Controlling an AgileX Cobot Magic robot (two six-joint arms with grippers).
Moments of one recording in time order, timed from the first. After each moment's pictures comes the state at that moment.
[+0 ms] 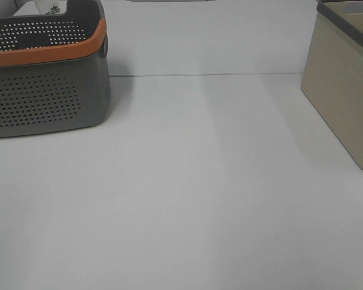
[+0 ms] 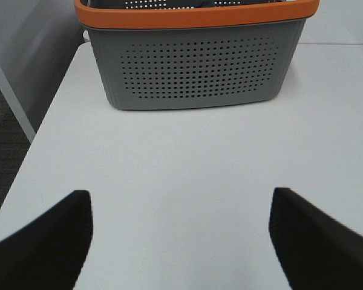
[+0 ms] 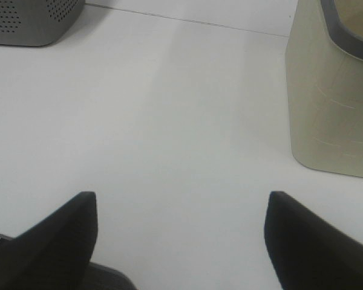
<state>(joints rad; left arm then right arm) -0.03 0.05 -0.54 0.06 0.99 -0.06 -0.02 0.00 -0.51 0.23 1.07 -0.27</state>
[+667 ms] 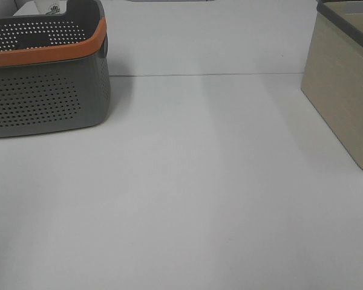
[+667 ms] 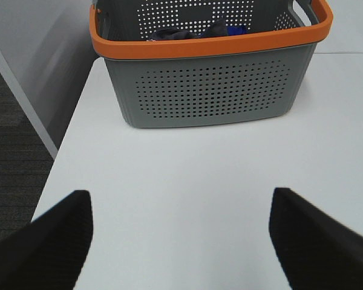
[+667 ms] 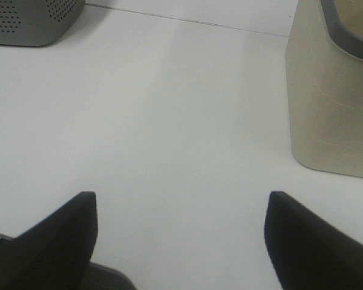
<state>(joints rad) -0.03 0.30 -0.73 0.10 0.98 -0.06 -0.02 0.00 -0.51 0.23 1.07 -0.27</state>
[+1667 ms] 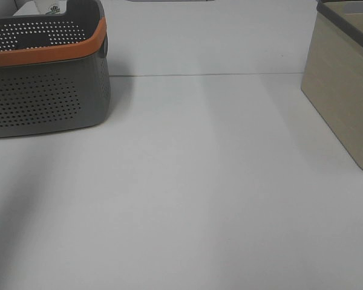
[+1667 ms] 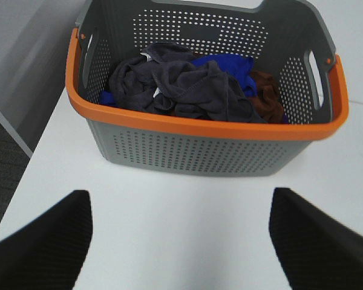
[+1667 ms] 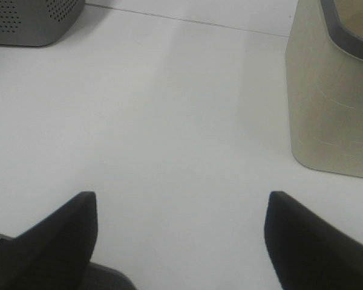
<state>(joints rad) -0.03 1.08 -1.28 0.12 0.95 -0.29 -0.02 0.00 -0.51 0.23 1.07 -0.27</state>
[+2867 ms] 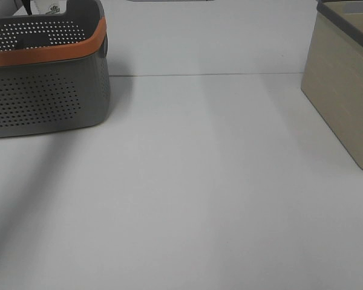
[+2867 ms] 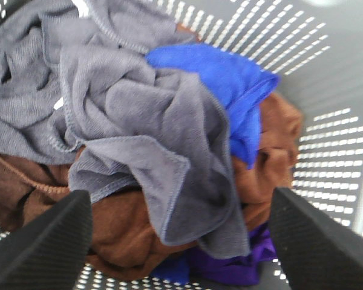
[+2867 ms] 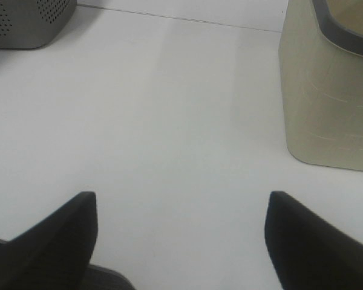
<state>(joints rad) -0.10 2.14 -2.11 0.14 1.06 -0.68 -0.02 0.00 -0.51 0.21 1.07 -0.23</state>
